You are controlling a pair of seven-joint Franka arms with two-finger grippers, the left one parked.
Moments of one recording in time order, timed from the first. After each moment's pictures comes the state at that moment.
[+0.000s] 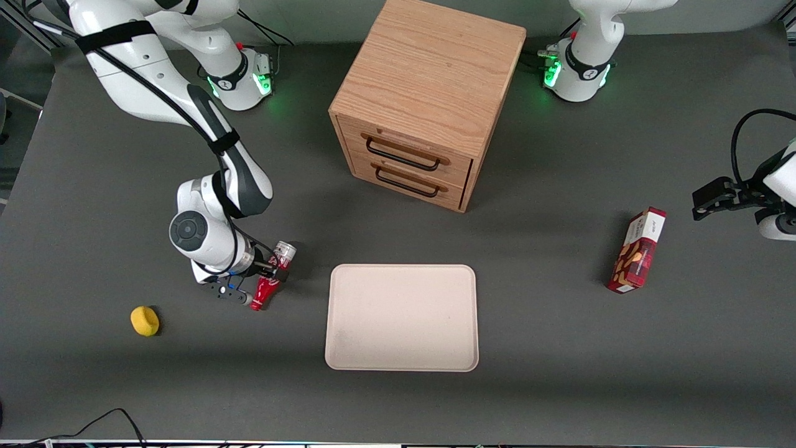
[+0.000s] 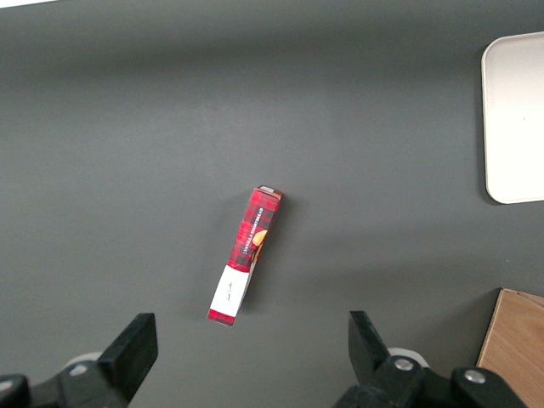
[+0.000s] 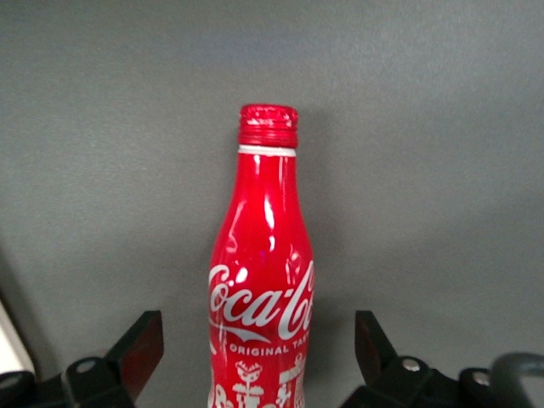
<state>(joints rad) 0.21 0.54 0.04 -1.93 0.01 2.47 0.61</state>
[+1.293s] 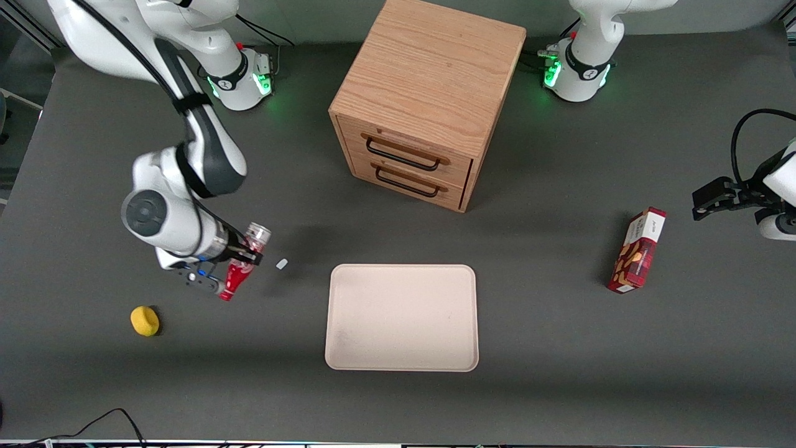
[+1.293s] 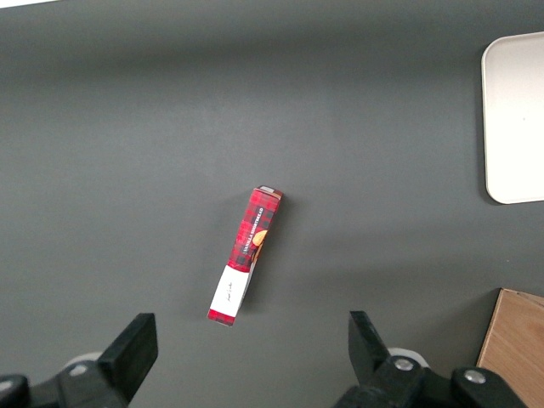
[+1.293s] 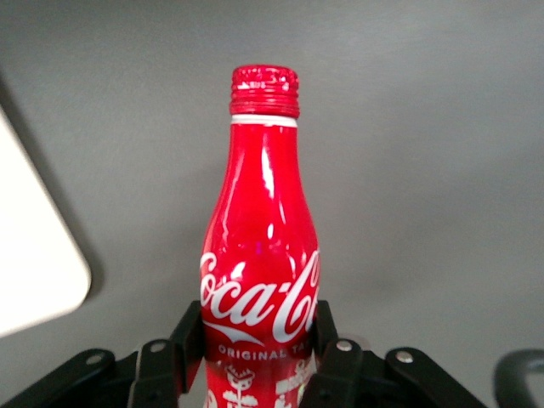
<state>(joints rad) 0.19 0.30 0.03 -1.85 0.01 2.05 0.60</state>
